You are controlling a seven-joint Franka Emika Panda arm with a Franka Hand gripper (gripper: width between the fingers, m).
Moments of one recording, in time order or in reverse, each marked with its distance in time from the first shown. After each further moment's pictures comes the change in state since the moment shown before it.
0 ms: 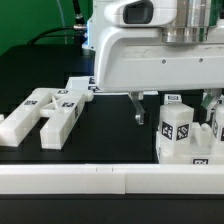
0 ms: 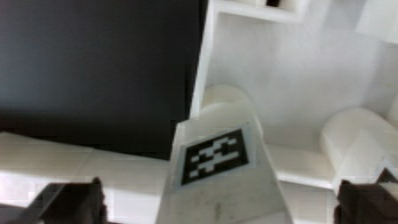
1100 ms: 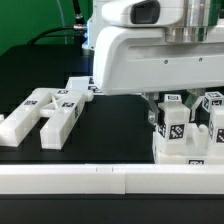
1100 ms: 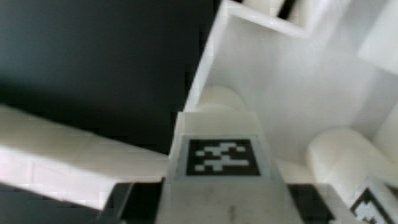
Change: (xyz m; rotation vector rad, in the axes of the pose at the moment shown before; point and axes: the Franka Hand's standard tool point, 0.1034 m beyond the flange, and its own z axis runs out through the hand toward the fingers) arm -0.001 0.002 0.002 -0.004 -0.003 0.047
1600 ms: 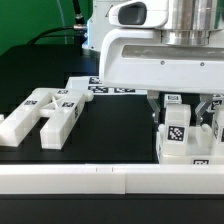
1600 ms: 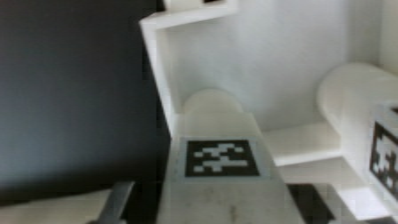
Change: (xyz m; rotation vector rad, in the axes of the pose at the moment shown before) arm 0.002 -0.008 0.001 0.000 -0.003 0.487
